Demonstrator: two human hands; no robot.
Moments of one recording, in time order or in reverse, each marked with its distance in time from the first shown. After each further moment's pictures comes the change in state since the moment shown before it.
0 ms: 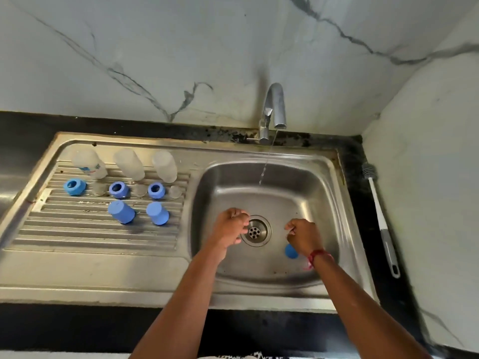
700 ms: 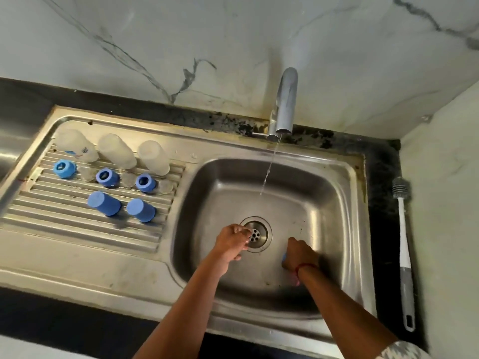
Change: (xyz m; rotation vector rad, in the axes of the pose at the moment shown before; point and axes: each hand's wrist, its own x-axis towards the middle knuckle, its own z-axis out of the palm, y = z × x) left_hand 0.061 -0.033 0.046 -0.011 0.118 -0.241; right_hand 0.064 0.040 0.043 -0.440 -0.326 -0.002
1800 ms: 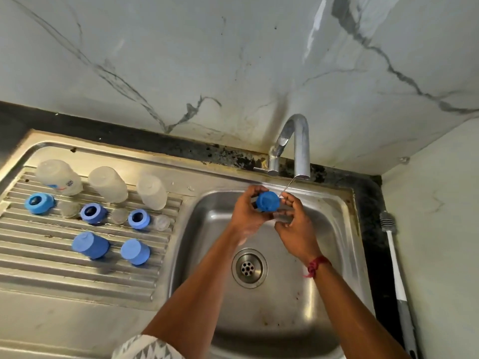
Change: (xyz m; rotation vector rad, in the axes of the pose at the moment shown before) left_hand 0.056 0.117 -0.008 -0.182 -0.204 0.668; right_hand -0.001 -0.077 -0.132 0.842 0.454 -0.333
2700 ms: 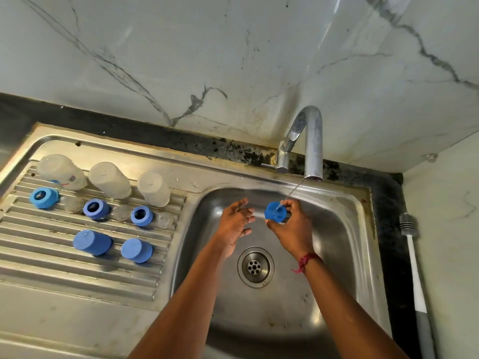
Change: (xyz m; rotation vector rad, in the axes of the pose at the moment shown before) left_hand -0.007 -0.028 -0.029 -0.210 0.201 -0.423; right_hand 0.019 0.017 0.028 -0.118 0.068 0.055
